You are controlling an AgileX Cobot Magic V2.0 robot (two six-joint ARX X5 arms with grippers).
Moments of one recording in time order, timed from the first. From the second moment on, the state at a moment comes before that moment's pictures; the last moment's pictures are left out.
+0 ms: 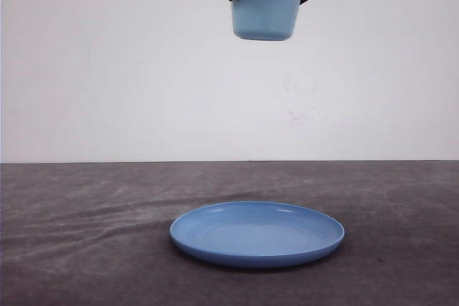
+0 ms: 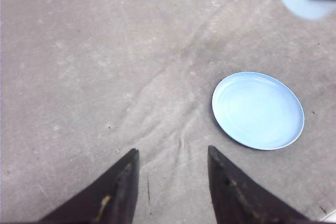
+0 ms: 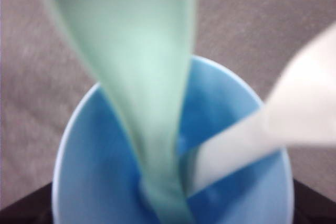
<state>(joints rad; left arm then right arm) -0.72 0.51 0.87 -0.91 -0.18 -0.15 0.84 1.24 1.12 -0.51 0.11 0.10</state>
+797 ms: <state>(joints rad) -0.72 0.51 0.87 -0.91 -0.18 -0.15 0.91 1.26 0.72 -0.17 0.14 0.16</state>
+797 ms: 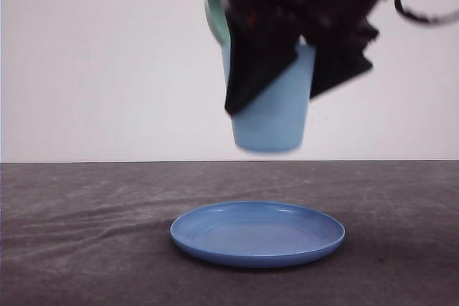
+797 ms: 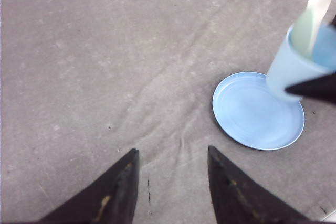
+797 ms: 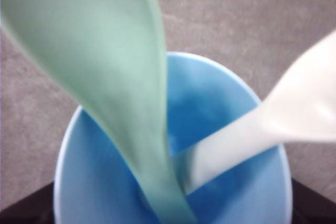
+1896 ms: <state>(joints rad) -0.72 0.51 0.87 -0.91 -0.18 -0.15 0.92 1.48 0.65 0.06 0.16 0.19</state>
